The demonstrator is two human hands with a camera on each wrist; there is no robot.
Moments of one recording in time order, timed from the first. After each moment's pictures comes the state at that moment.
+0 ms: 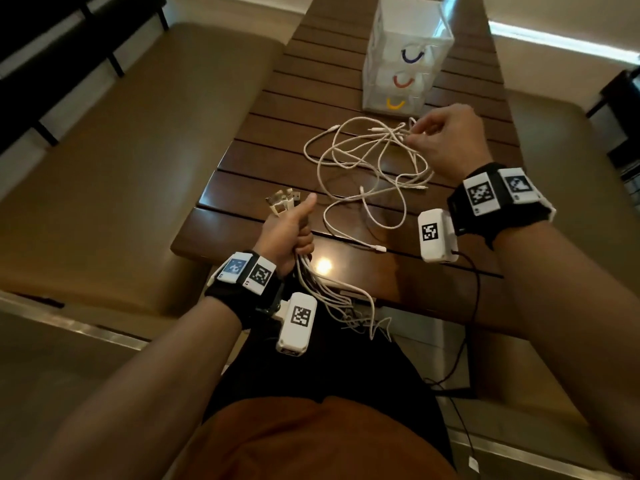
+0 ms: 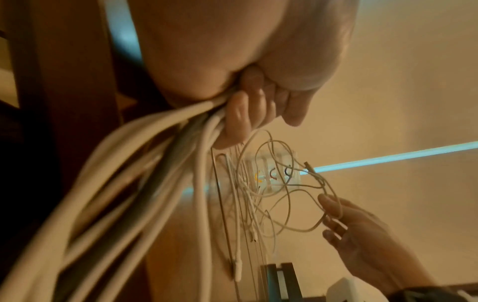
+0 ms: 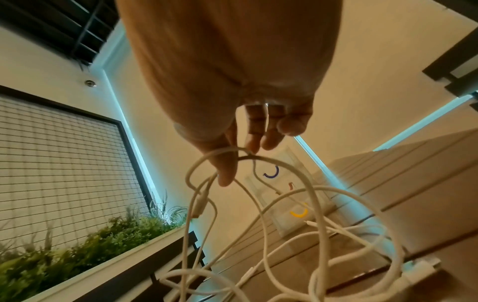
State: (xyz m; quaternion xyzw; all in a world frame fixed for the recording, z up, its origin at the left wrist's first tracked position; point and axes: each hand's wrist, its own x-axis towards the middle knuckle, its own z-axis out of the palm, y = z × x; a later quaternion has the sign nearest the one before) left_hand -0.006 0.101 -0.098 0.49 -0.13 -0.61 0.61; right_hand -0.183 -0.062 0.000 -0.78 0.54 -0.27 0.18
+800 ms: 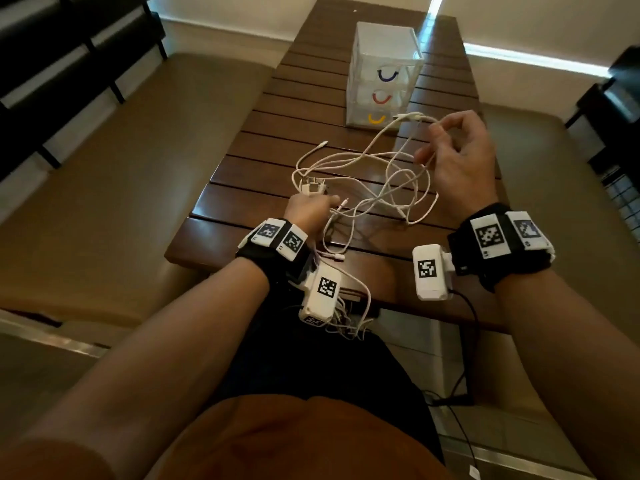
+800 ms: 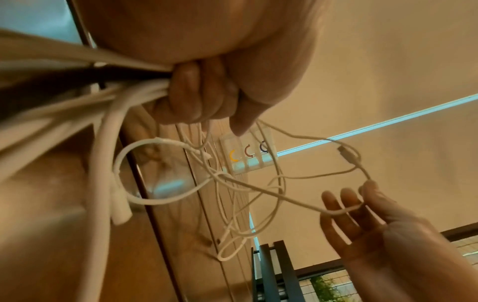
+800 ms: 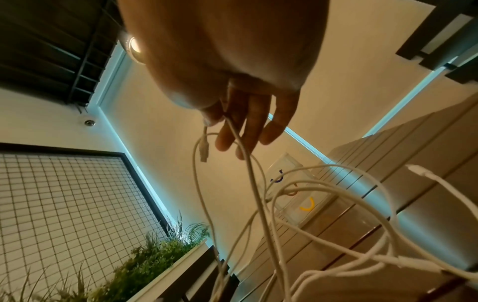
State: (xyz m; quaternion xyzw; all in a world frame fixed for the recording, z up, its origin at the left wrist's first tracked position) left_hand -0.045 0.063 -0.061 0.67 -0.21 -0.50 0.51; right_hand -0.222 -0.008 0.013 -0.66 0.45 -0.50 0.34
